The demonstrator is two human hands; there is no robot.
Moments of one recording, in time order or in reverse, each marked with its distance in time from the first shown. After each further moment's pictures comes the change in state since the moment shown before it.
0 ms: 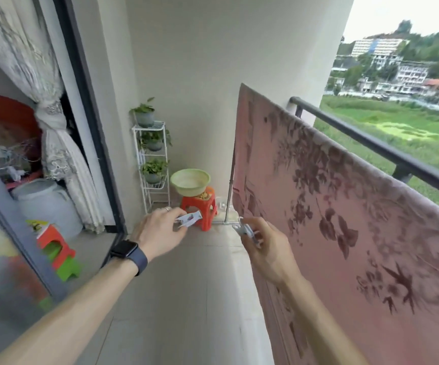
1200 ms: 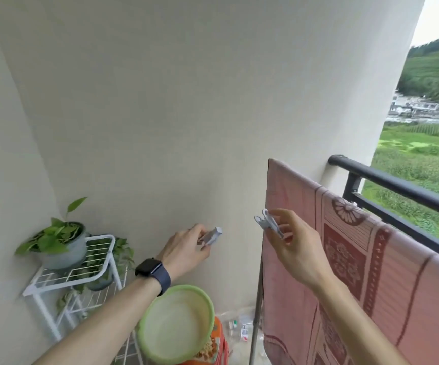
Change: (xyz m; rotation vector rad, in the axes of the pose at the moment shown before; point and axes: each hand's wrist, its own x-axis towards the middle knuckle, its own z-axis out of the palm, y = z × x) left_hand 0.948 -0.252 0.202 -0.183 -0.105 0.197; right_hand 0.923 0.185 0.158 -0.056 0.292 0.024
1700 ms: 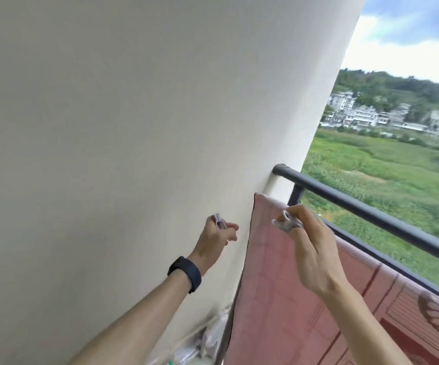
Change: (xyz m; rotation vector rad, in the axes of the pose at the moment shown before) left_hand 0.295 0.011 0.104 -1.237 -0.446 -0.044; right_hand 0.188 0.037 0.053 -0.204 0.278 0.173
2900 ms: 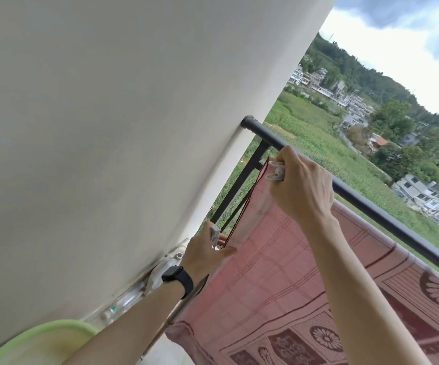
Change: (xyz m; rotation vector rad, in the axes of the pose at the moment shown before) left_hand 0.032 -0.160 0.011 0.180 -0.194 0.107; right_hand 0.087 0.012 0.061 -1.022 0.066 -0.087
